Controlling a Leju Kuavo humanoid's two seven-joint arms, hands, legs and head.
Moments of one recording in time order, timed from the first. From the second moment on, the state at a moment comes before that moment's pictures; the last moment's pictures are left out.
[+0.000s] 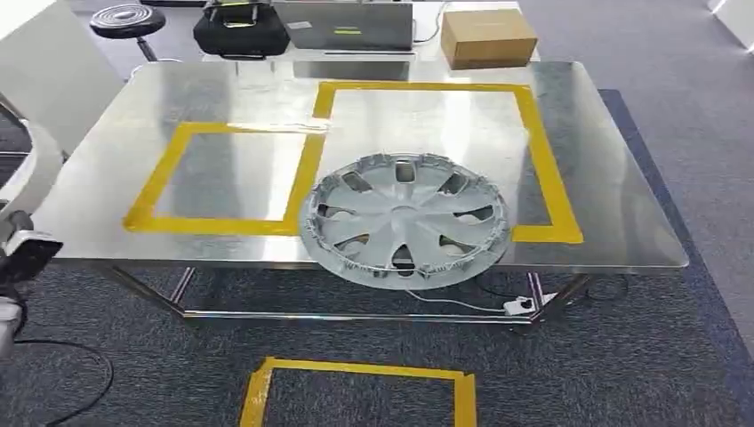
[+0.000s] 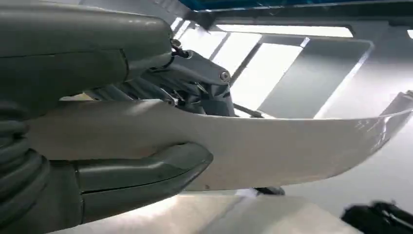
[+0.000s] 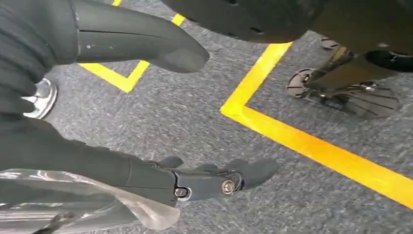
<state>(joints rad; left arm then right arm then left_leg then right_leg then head) -0.42 0.29 0.38 -0.85 -0.82 0.62 -0.60 -0.09 0.15 -1.05 -0.20 1.41 0.07 -0.15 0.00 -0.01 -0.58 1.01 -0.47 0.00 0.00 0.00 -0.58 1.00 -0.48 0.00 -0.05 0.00</state>
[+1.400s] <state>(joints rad) -0.66 0.14 -0.15 -0.54 -1.14 0.55 -0.37 -0.09 0.15 -1.02 -0.20 1.42 0.07 -0.14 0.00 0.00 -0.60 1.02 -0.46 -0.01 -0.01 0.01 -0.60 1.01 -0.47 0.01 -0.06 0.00</state>
